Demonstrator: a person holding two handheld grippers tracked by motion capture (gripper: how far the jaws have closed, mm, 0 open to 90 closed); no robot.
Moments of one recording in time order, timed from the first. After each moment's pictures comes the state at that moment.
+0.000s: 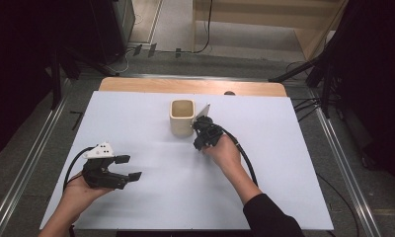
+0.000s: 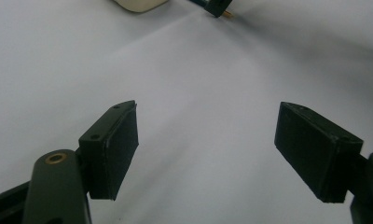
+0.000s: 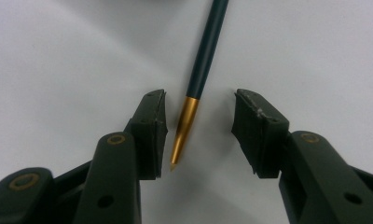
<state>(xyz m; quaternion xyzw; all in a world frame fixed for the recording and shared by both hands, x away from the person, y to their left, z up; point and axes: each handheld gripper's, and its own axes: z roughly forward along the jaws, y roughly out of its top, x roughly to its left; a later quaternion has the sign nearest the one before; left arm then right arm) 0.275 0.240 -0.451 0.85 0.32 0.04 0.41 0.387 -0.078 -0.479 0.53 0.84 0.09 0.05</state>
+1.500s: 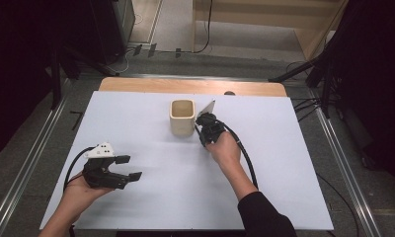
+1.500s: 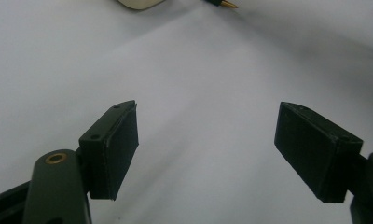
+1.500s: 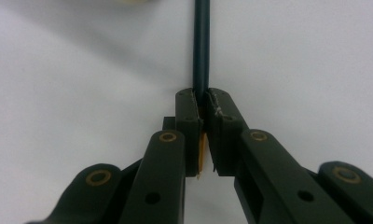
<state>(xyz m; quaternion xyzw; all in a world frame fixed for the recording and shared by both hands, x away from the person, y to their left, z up) 0.275 0.239 -0.452 0.85 0.32 0.04 0.41 0.398 -0.088 -0.477 0.58 0.81 0.09 0.01</state>
